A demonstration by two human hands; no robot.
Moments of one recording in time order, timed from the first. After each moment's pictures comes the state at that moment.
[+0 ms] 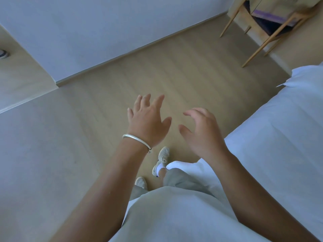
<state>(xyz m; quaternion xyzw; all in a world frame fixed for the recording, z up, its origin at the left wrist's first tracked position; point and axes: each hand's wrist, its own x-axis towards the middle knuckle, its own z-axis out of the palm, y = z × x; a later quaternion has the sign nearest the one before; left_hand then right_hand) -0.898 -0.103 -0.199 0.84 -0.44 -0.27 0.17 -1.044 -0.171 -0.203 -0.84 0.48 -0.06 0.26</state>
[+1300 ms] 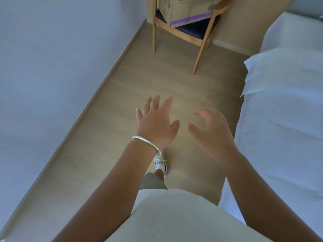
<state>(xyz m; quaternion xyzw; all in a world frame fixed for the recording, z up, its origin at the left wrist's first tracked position) -0.909 -0.801 -0.205 0.68 -0.67 -0.29 0.05 -1.070 -0.789 -0.218 -0.67 0.69 -0.14 0.26</state>
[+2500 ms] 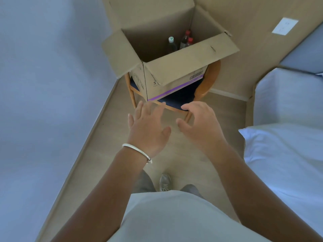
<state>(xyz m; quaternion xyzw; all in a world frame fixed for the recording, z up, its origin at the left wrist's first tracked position) -0.985 -1.443 -0.177 0.64 -0.71 -0.27 0.05 -1.143 -1.444 -0.194 -0.66 0.69 -0.18 0.24</state>
